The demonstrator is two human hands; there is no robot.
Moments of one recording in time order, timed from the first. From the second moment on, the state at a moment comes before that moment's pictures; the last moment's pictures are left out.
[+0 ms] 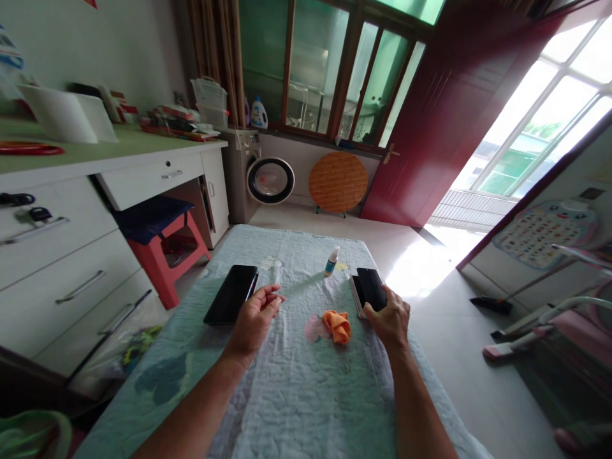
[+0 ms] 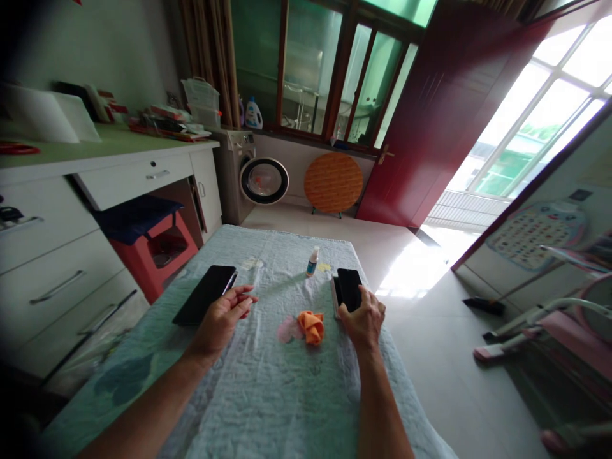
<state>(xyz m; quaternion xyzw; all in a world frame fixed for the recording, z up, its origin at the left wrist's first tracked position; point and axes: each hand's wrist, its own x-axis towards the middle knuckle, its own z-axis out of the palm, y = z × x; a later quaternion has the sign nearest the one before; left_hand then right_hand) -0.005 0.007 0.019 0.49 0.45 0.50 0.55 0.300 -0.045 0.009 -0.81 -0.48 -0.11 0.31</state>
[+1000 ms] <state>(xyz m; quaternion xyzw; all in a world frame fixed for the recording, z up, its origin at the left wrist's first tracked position) -0.007 0.012 0.009 0.53 0.46 0.48 0.53 0.292 -0.036 0.001 -0.83 -0.48 -0.08 0.27</state>
